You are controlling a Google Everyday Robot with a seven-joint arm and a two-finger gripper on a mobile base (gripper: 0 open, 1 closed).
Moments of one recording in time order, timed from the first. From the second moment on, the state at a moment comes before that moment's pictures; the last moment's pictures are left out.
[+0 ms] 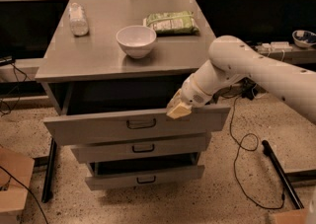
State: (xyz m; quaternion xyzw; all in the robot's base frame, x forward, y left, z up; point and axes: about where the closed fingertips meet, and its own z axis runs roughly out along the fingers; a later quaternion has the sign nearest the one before) arm 0.575 -0.051 0.697 -0.63 0.72 0.23 0.20
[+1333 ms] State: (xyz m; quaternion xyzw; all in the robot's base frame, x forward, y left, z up) arm 0.487 -0.079 0.675 -0.67 0.71 0.22 0.04
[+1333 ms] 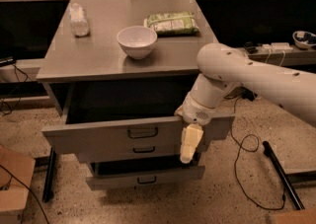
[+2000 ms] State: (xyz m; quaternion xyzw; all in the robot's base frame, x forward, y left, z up) arm 0.488 -0.079 0.688 -0.67 0.71 0.22 0.04
